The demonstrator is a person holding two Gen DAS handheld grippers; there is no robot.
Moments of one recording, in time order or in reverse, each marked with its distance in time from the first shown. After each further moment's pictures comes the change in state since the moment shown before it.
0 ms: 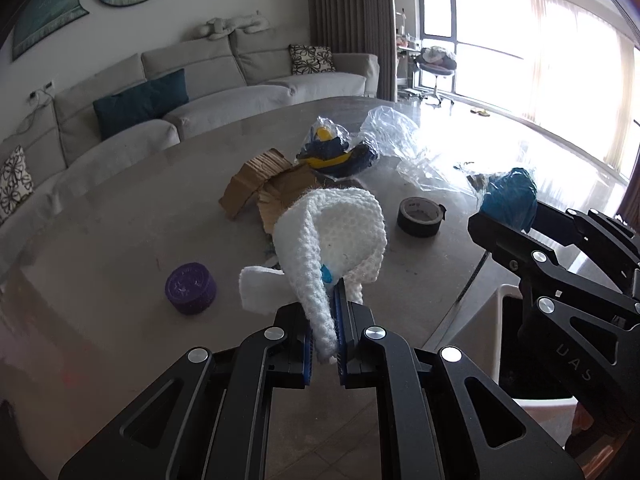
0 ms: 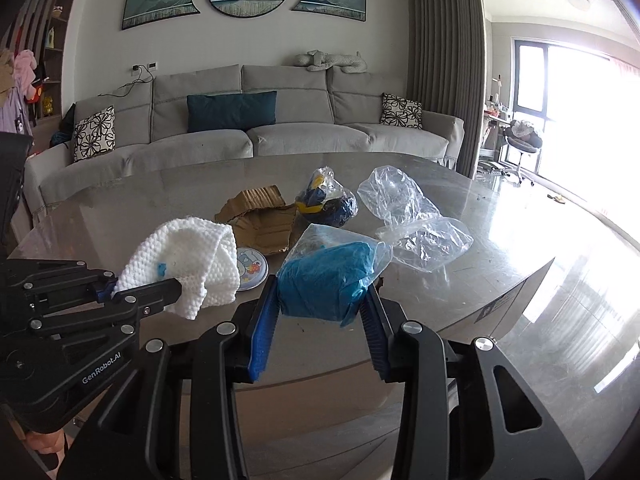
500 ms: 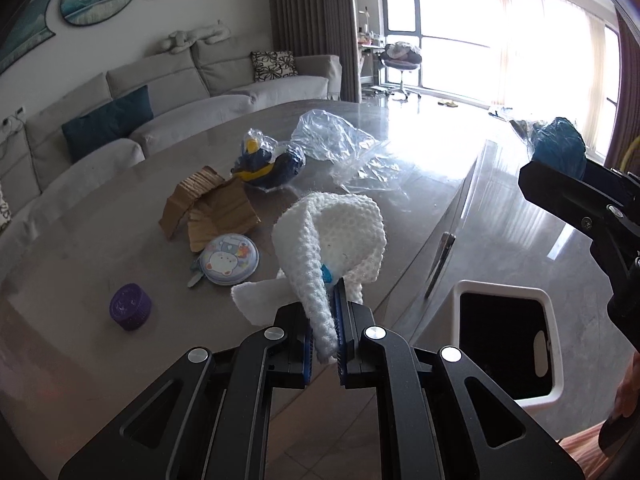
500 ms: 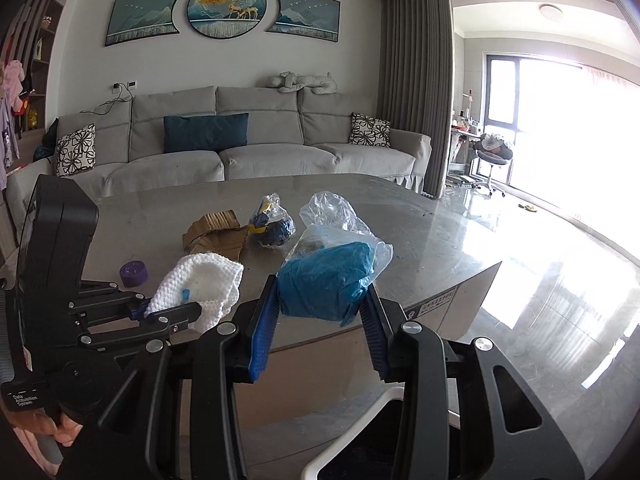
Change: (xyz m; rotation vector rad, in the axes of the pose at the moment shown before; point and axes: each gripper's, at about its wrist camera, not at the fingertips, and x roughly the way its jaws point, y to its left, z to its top) left arm -0.005 -0.067 0.007 0.083 -0.014 -0.083; right arm -0.058 -0.050 -0.001 0.017 -0.067 -0.104
